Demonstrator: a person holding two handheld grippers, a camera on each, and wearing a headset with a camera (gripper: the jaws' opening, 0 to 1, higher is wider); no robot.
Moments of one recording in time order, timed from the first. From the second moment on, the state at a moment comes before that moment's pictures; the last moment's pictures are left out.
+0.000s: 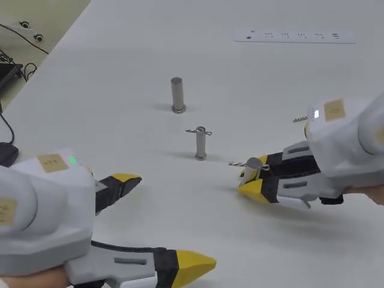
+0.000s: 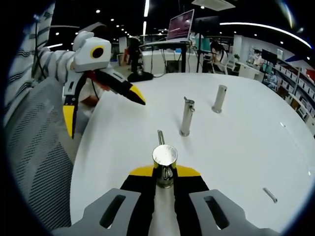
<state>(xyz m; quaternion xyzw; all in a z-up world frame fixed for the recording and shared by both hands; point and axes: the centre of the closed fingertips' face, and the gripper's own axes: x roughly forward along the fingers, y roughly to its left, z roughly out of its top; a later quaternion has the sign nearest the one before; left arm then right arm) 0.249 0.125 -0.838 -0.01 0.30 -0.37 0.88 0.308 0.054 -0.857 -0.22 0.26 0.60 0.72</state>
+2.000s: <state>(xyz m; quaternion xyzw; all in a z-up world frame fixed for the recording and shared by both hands) 0.247 0.126 -0.826 -0.07 0.29 -0.34 0.89 0.358 0.037 -0.824 -0.11 0.24 0.61 0.75</state>
